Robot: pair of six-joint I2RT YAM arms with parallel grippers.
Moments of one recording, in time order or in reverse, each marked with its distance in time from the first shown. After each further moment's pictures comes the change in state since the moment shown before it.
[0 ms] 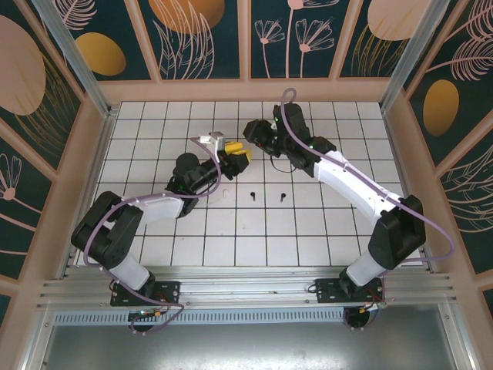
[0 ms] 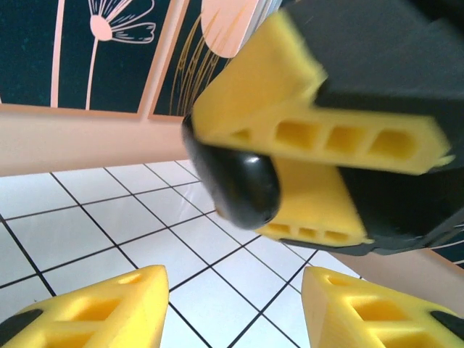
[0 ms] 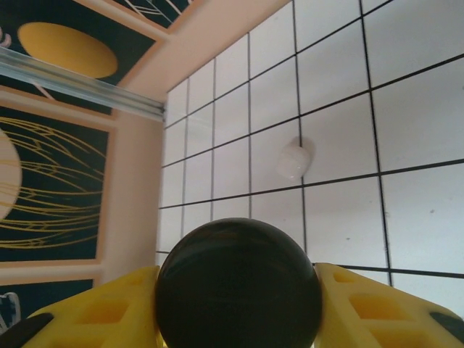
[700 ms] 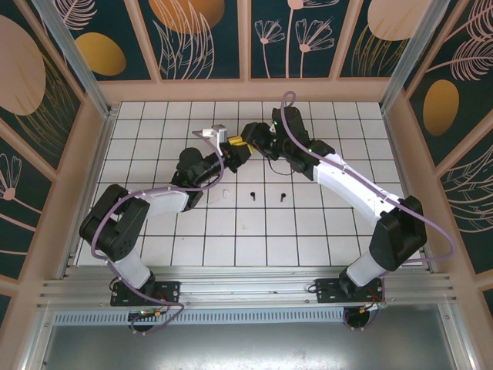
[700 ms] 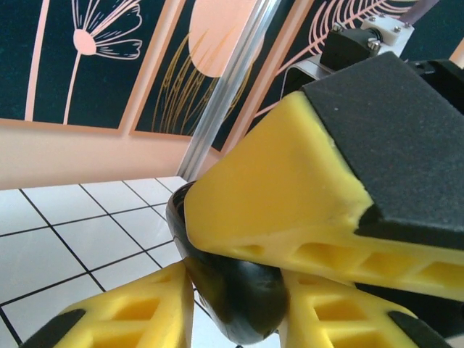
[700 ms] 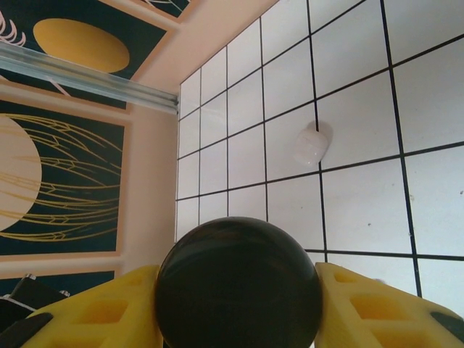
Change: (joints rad) left arm 0.000 0.069 0.084 0.058 0.022 -0.090; right arm 0.013 -0.006 -0.036 0.045 -0.021 0.052
